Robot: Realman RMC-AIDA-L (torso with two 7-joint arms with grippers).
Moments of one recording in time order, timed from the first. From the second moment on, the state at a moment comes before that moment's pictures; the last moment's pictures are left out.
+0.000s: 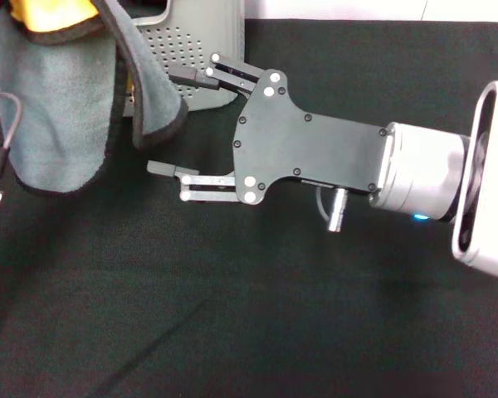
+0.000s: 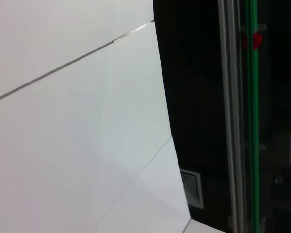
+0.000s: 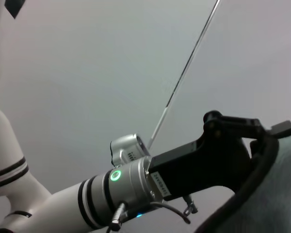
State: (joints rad) left arm -0.28 -2.10 1.30 0.53 0.41 1.79 -1.51; right arm 0.48 2.03 -1.97 -0.96 2.45 1.10 -2.60
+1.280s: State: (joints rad) left arm -0.27 -2.10 1.47 0.52 0.28 1.79 -1.48; right arm 0.37 2.03 -2.03 -0.97 2.64 1.07 -2.73
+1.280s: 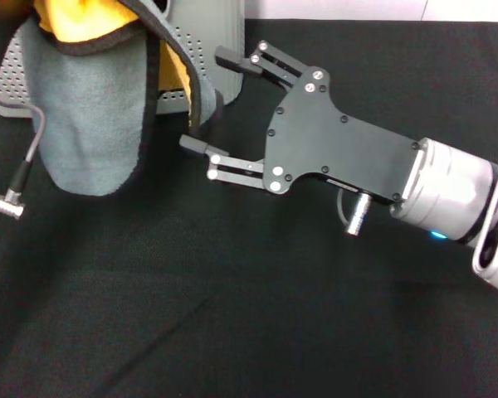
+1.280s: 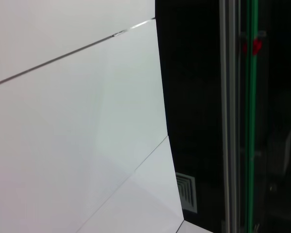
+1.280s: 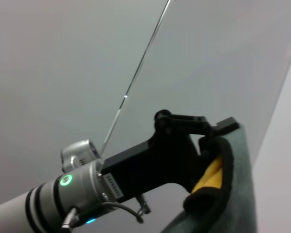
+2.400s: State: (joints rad) left arm -0.27 -2.10 1.50 0.50 0.28 1.81 -1.48; right arm 0.31 2.03 -1.97 -0.96 2.72 1.08 -2.74
